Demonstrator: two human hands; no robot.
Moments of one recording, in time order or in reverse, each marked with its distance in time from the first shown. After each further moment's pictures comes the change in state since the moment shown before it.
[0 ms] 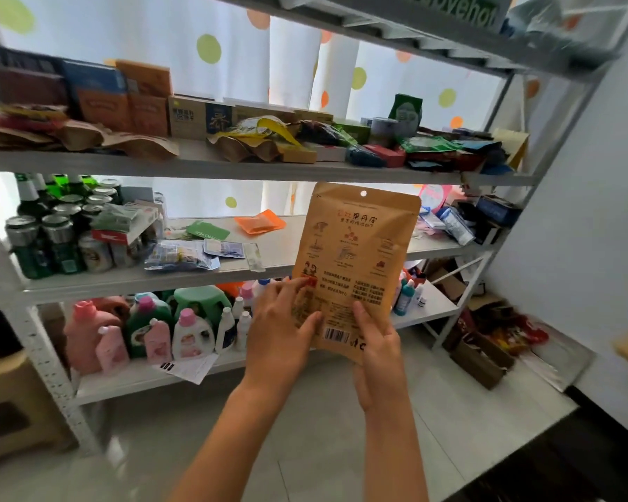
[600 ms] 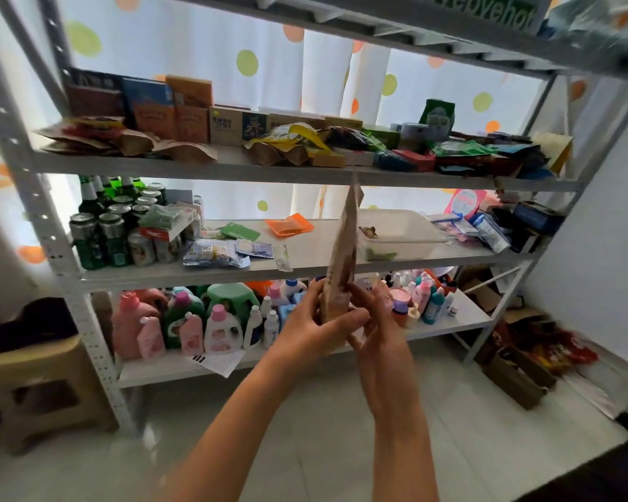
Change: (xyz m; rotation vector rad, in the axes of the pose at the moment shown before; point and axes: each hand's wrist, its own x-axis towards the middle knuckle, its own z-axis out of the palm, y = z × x) left_hand -0.019 0.016 -0.021 -0.619 -0.389 -0.224; right_hand -0.020 -0.003 0.010 -0.134 -0.234 -0.054
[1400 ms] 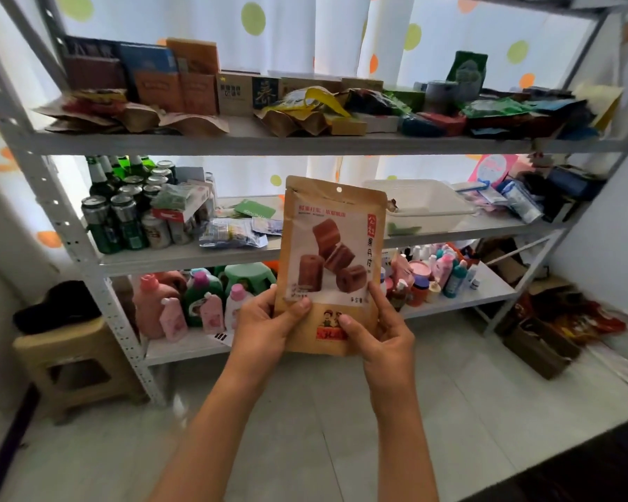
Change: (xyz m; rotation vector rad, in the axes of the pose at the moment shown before) left_hand -0.008 -0.033 -0.078 -0.101 0.299 -0.023; right_hand 0.008 0.060 0.027 0.054 0.168 0.029
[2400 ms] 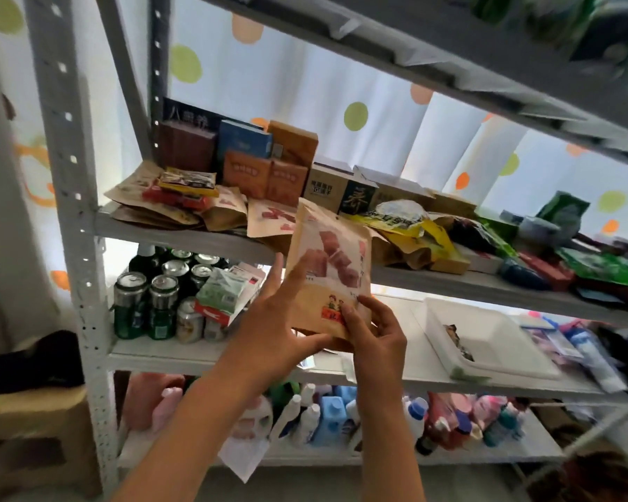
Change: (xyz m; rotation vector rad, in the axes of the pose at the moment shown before) left_hand 0.247 0.128 -0.160 0.750 0.087 0.331; right_hand 0.252 0.011 0.266 -0.226 -0.008 -0.073
